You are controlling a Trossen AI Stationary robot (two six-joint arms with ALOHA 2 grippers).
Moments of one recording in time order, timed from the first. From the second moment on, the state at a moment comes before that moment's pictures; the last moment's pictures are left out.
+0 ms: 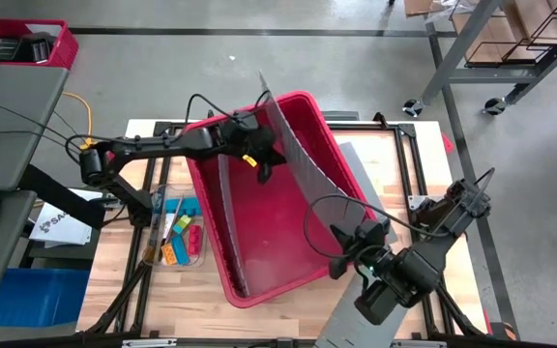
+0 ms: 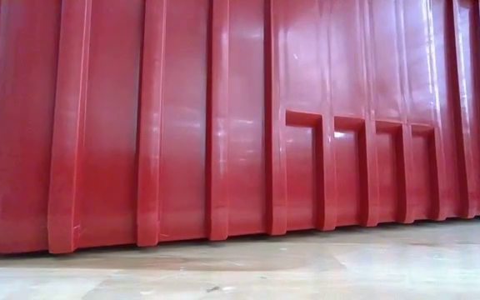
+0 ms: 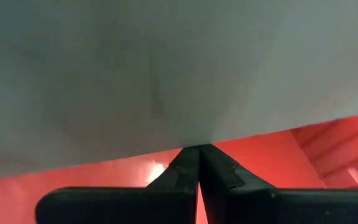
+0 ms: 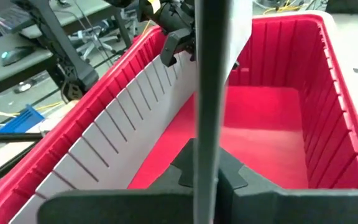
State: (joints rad) left arm 0.37 1.56 1.16 -0.13 0.30 -0.05; right arm 0.77 1.79 1.87 -1.56 1.13 1.71
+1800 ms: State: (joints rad) left arm 0.39 1.57 1.17 -0.18 0.24 0.00; right arm 0.70 1.79 1.87 -1.55 1.10 1.72
